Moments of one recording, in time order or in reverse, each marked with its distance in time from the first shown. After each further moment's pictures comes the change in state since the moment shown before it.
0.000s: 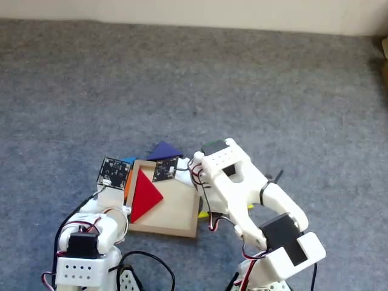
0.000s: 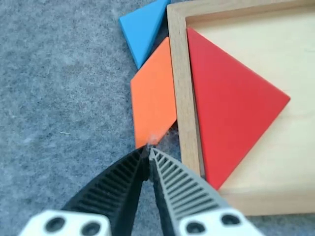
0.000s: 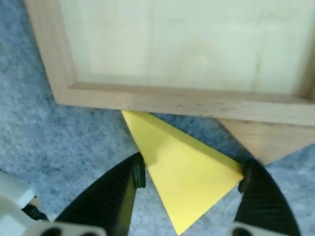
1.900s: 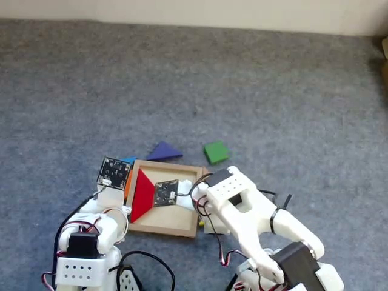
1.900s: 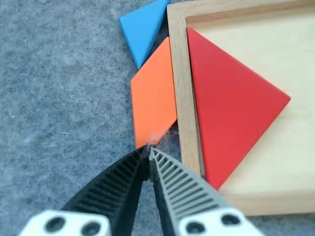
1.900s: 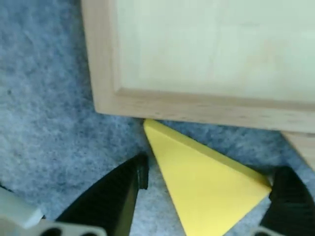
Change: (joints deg) left arm 0.0 0.0 0.0 0.0 0.0; right arm -4.7 -14.2 19.3 -11.0 -2.3
